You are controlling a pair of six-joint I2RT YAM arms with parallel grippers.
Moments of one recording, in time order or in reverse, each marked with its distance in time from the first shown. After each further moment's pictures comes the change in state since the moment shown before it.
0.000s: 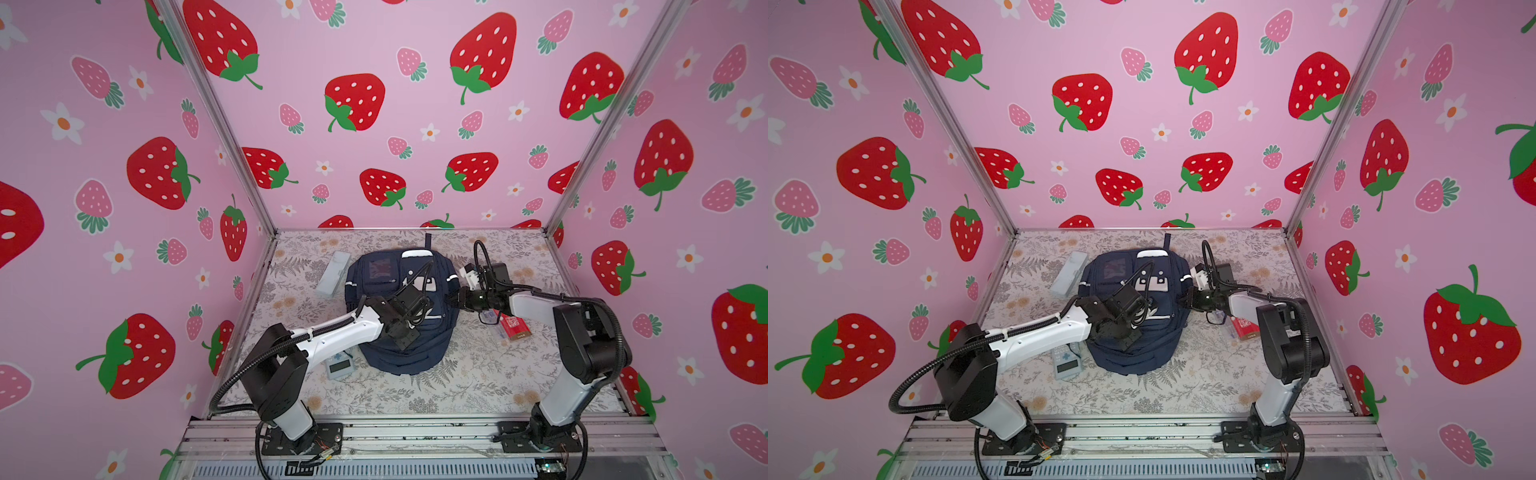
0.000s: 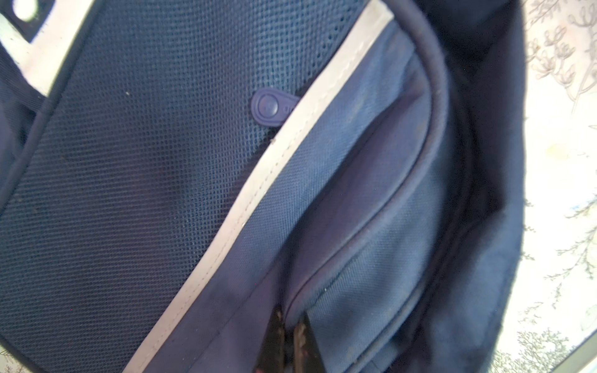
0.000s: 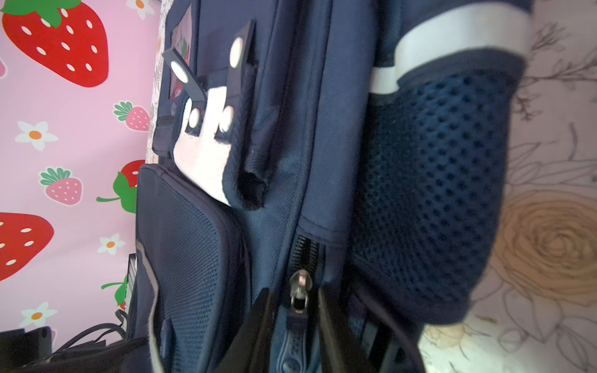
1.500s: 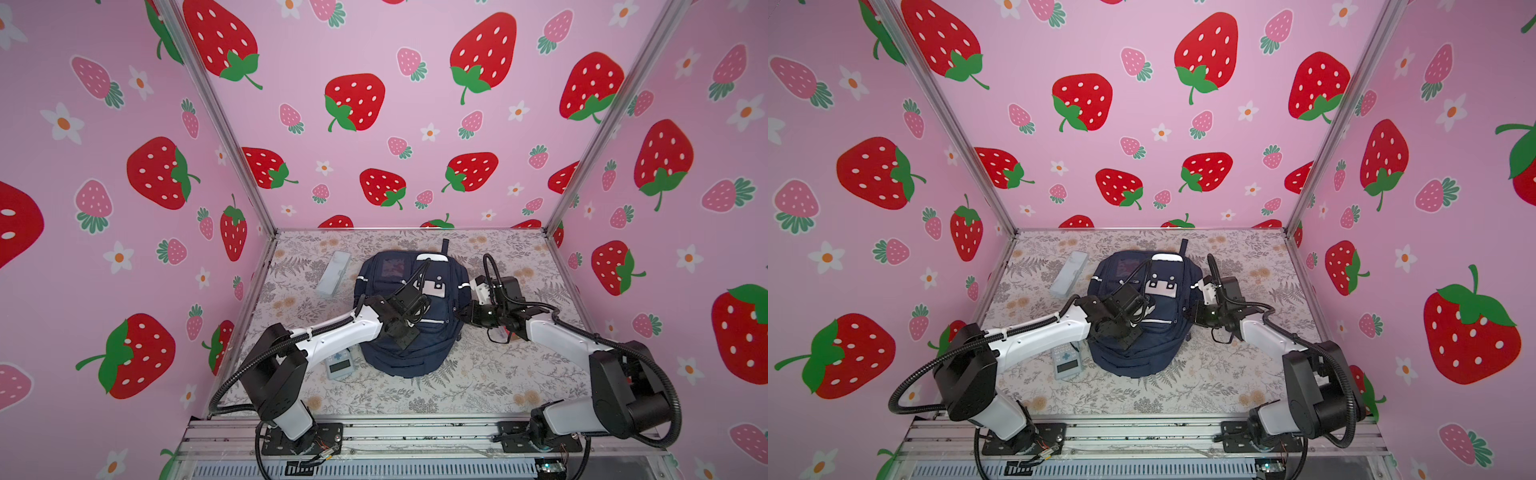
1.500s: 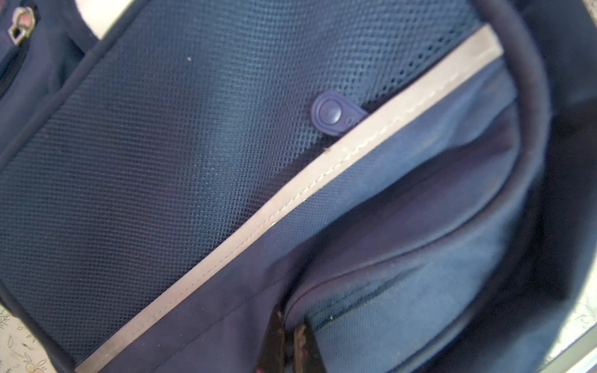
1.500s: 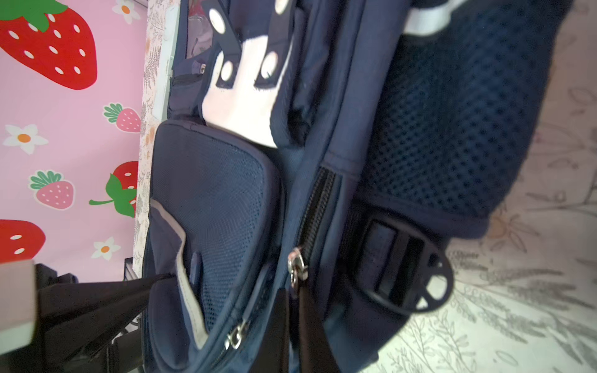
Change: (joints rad) left arm 0.013 -0.002 0.000 0.003 0.010 -0.085; right arm 0.063 -0.362 -0.248 -0.075 0.122 0.140
